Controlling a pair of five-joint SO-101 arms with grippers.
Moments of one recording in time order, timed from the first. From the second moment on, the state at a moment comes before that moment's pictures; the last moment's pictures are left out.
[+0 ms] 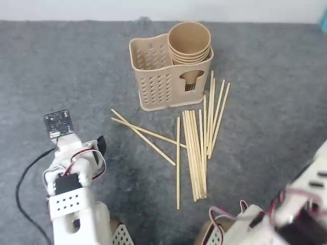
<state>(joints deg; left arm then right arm) -23.5 -65.6 85.1 45.6 5.8 42.6 -69.6 24.3 55.8 15.2</state>
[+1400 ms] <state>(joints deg) -23.6 -65.6 85.1 45.6 5.8 50.9 -12.1 49.2 -4.9 -42.9</state>
